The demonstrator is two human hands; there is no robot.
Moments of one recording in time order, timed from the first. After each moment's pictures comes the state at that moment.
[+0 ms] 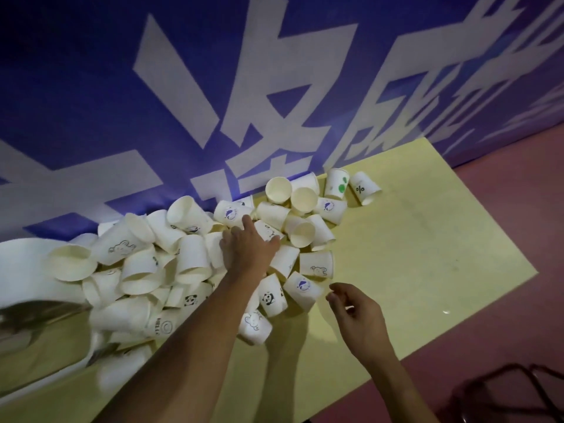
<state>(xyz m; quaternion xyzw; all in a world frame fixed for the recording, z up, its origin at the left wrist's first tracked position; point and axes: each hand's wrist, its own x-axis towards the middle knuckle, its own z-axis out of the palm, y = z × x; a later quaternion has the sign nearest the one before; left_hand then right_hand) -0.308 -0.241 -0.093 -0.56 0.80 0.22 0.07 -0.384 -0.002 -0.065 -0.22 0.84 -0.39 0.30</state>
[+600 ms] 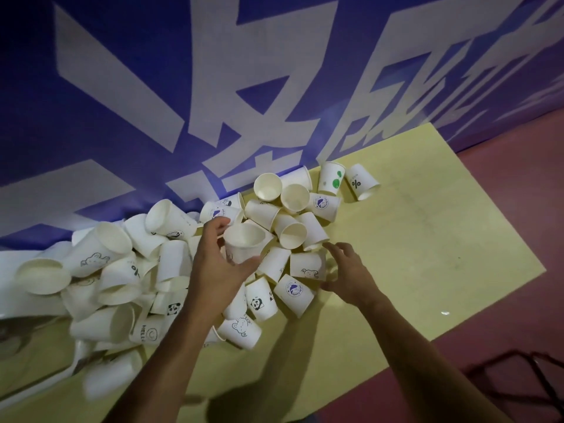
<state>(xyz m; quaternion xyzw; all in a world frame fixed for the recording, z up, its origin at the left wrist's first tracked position) -0.268 -0.224 -0.040 -0.52 0.67 0.51 -0.16 -0.495 -0.049 -0.149 -0.38 0.85 -0.12 0.34</state>
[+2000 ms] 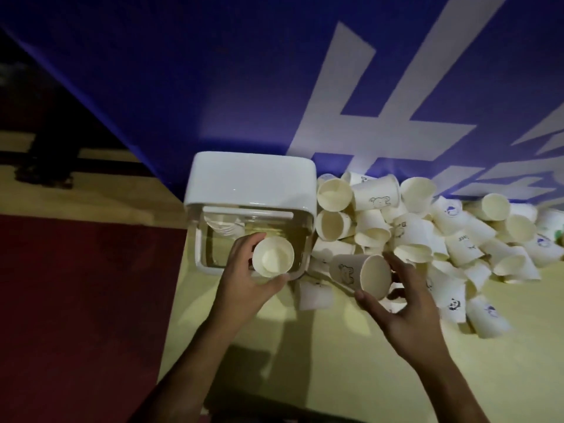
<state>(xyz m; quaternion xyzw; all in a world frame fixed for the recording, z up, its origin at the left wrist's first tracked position) 0.161 -0.259 -0.059 -0.57 0.61 0.46 -0.30 -0.107 -0.158 -0.026 -0.48 0.74 -0.36 0.29</state>
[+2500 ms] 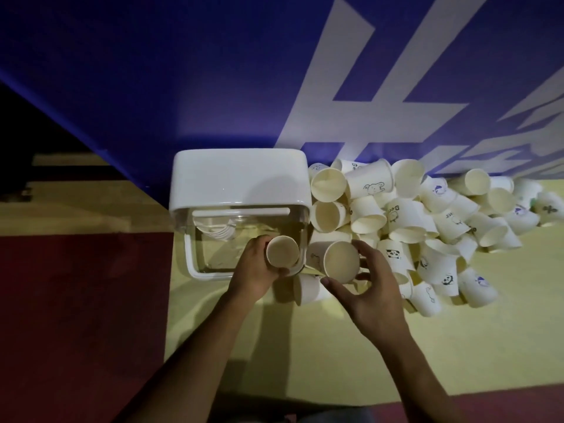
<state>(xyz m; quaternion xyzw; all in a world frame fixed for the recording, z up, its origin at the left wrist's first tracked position) 0.141 -0.304 -0.139 -0.59 0.65 0.46 -0.10 -0.049 -0.181 -0.040 -0.45 0.77 -0.36 0.28</state>
